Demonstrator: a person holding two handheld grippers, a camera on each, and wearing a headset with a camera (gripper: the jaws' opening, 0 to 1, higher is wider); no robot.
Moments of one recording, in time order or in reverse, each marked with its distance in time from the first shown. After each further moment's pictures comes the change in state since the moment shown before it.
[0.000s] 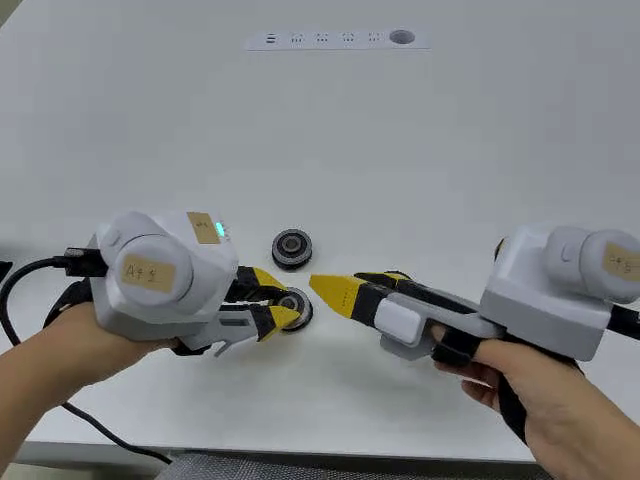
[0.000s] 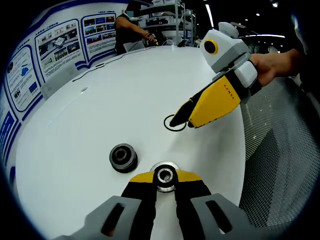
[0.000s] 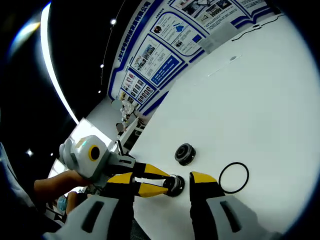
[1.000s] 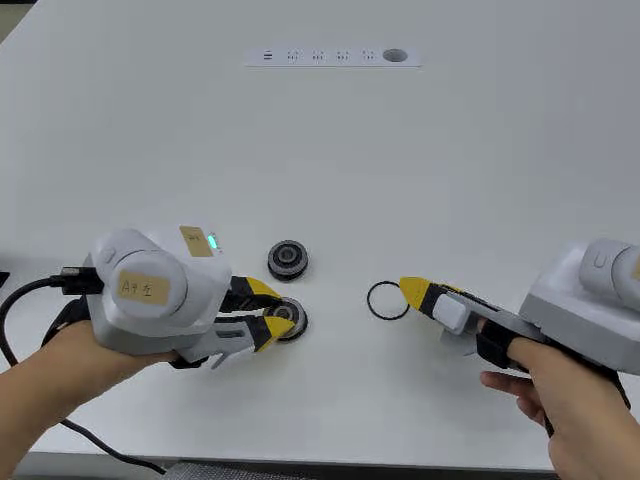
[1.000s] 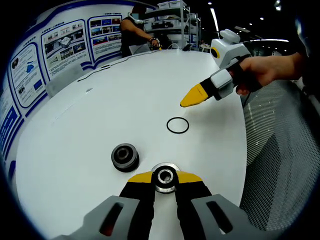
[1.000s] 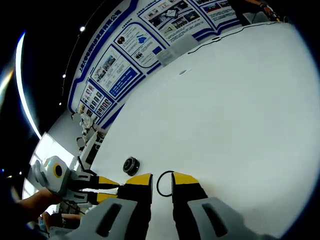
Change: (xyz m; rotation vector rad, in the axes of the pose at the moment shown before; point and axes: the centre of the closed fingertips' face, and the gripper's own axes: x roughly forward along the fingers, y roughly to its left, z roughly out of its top) left arm -0.001 0.003 0.000 -0.037 -0.038 0.034; right arm -0.049 -0.077 0.025 0.060 -0.105 -0.385
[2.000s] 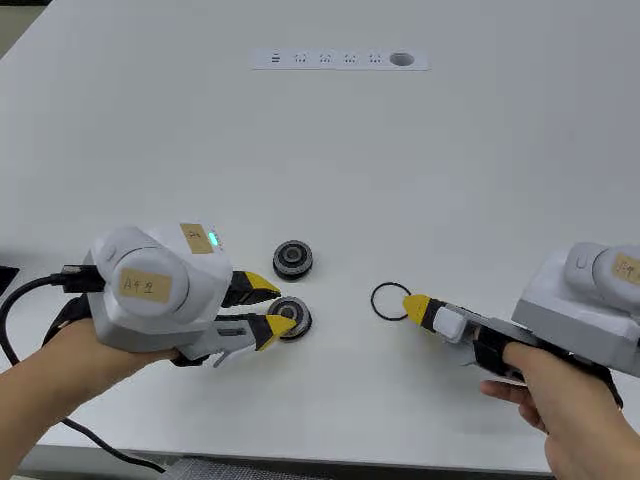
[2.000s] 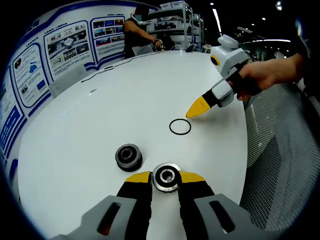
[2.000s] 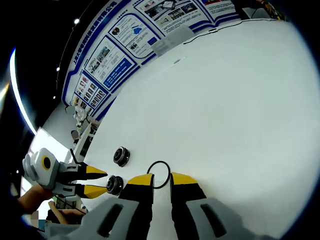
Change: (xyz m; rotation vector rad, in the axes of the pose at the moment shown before) left arm -0.006 0.002 0.003 -0.009 -0.014 0.026; right arm 0.003 -0.014 -0.015 -0.020 0.074 -0.063
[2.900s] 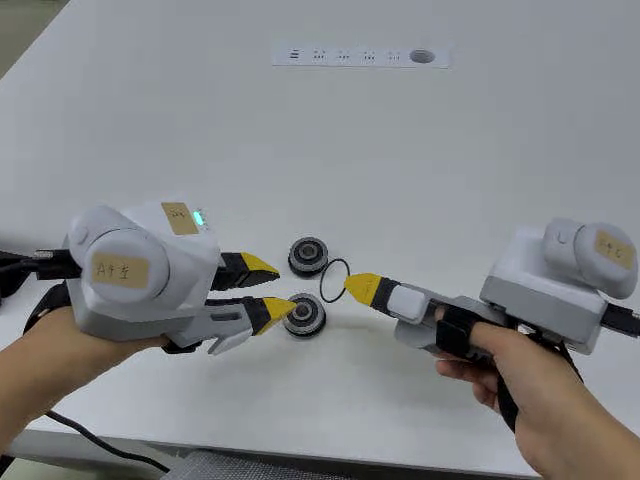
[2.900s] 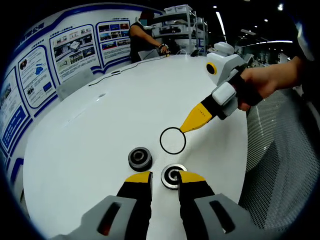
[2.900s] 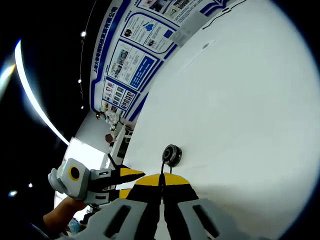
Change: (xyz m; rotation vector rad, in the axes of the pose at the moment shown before) left arm -0.019 0.008 0.010 -0.004 -0.029 0.053; right arm 0.013 0.074 -0.002 0.169 0.057 0.302
